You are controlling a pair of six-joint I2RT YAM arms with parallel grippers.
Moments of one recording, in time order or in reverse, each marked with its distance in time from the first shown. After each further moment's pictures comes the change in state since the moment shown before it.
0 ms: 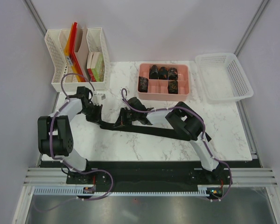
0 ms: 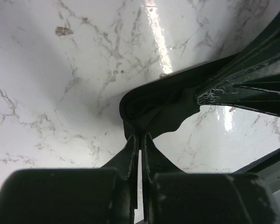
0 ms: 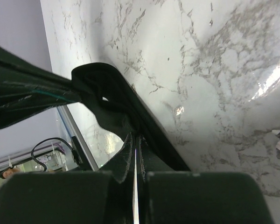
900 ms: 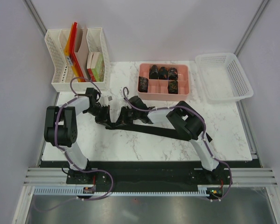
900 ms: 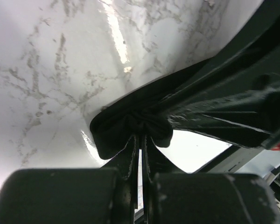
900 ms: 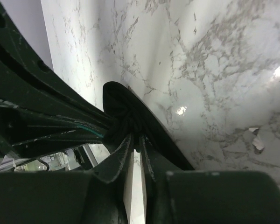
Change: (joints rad) left arm -0.106 0.132 0.031 0.018 0.146 -0.170; right arm -0.016 0.000 0.000 -0.004 -0.016 0.010
